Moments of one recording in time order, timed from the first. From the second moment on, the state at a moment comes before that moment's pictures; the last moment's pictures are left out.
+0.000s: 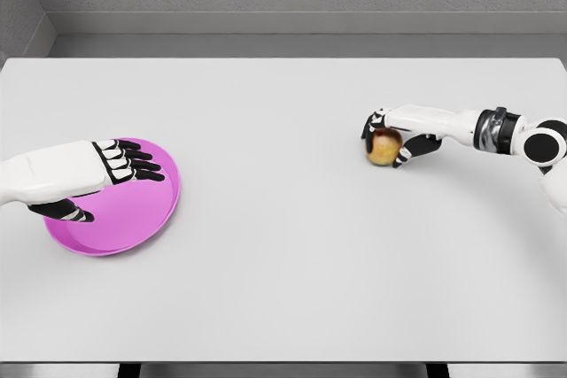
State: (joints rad) left arm -0.40 1.22 -0.65 -1.76 -0.28 -0.61 -0.23; right arm -0.75 -0.57 0.70 -0.98 0.19 -0.61 0.61
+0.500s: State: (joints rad) left arm -0.41 1.22 -0.65 -1.76 -0.28 -0.61 -0.23; right arm -0.77 -0.52 0.78 -1.47 0.09 -0.61 0.61
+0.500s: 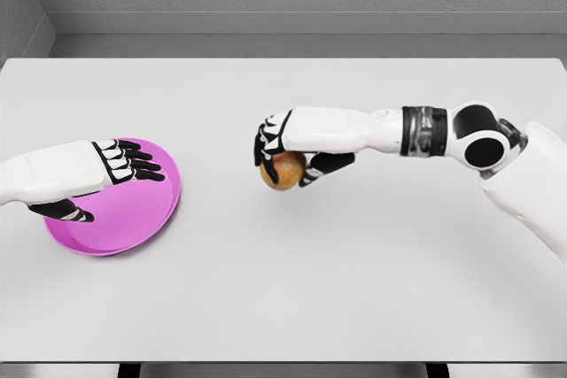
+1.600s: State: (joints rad) left arm -0.95 0.66 -0.99 -1.55 -0.28 -0.61 -0.57; right arm -0.58 -0.59 0.24 -1.19 0.19 -0.61 0.61
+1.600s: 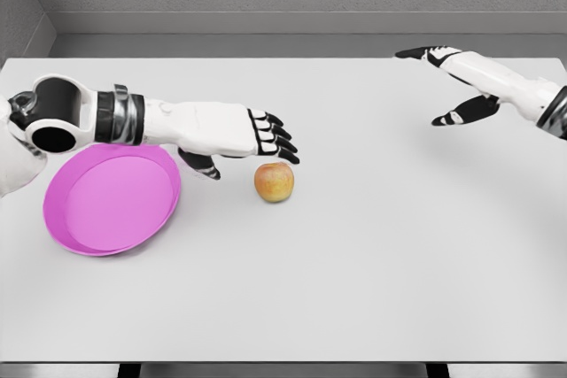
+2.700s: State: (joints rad) left arm -0.94 0.50 -1.07 -1.32 -0.39 -0.61 -0.59; right arm -0.60 -0.59 0.32 -1.21 0.19 -0.61 0.61
